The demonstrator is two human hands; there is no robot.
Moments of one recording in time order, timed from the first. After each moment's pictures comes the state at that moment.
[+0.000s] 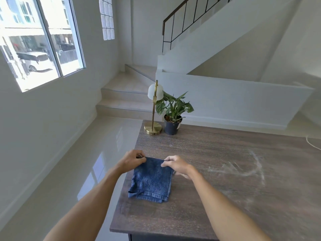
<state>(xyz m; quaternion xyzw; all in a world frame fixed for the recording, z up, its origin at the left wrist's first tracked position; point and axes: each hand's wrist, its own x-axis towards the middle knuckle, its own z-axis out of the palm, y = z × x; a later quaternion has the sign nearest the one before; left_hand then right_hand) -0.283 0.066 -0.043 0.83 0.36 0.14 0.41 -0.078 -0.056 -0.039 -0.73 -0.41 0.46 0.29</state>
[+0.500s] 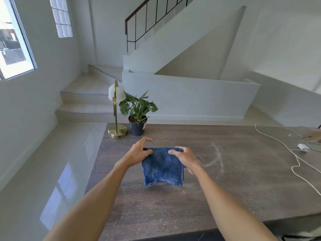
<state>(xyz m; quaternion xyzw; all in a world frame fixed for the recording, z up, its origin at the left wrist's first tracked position) -0.131 0.011 -0.009 0.82 0.28 0.15 0.48 0.030 -0.153 0.003 -0.78 -0.28 0.32 0.46</state>
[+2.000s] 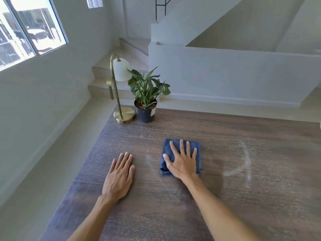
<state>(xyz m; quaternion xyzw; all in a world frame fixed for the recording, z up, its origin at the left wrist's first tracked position) -0.146 -0.016 -0.151 0.87 0.47 0.10 0.12 0.107 -0.091 -0.131 -0.85 -0.51 0.10 0.07</state>
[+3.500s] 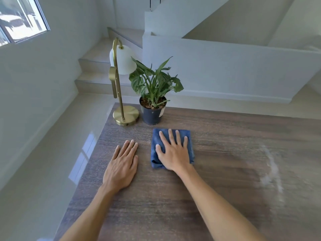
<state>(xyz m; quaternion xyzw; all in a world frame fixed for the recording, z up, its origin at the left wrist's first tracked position) -0.138 0.095 -0.149 0.90 0.39 0.10 0.12 0.070 0.030 -0.137 -0.84 -0.54 0.08 0.05</state>
